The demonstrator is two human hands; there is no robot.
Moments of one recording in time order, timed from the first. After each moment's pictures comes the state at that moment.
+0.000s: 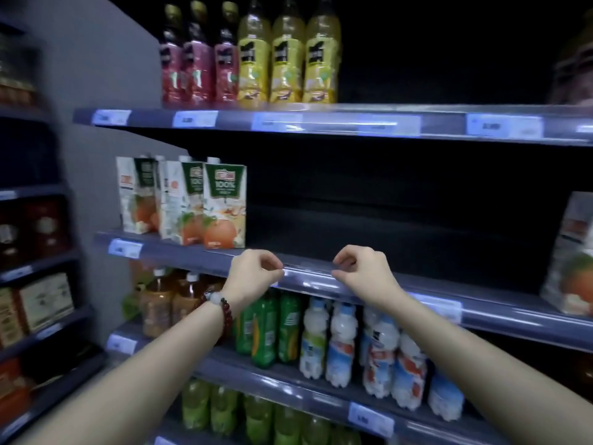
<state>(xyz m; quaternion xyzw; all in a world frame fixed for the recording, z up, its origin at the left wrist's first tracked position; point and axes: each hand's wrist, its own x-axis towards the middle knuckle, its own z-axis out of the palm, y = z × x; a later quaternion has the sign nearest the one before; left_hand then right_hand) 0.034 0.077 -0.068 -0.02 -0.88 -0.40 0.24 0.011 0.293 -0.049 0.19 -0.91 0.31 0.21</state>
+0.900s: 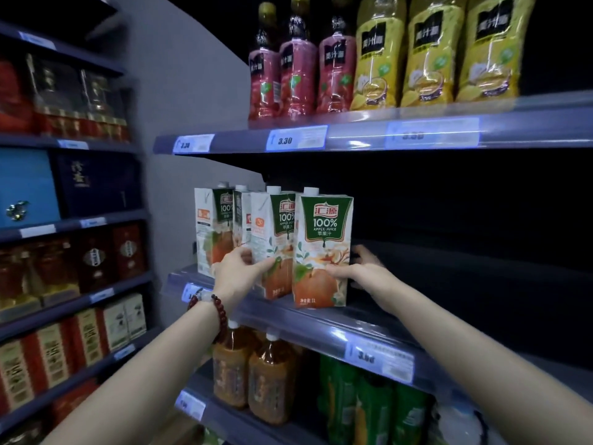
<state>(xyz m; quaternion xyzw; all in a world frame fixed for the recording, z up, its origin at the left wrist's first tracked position) -0.085 -0.150 -0.043 0.14 -0.81 -0.48 0.31 -0.156 0.075 -0.029 0.20 -0.76 0.61 -0.05</state>
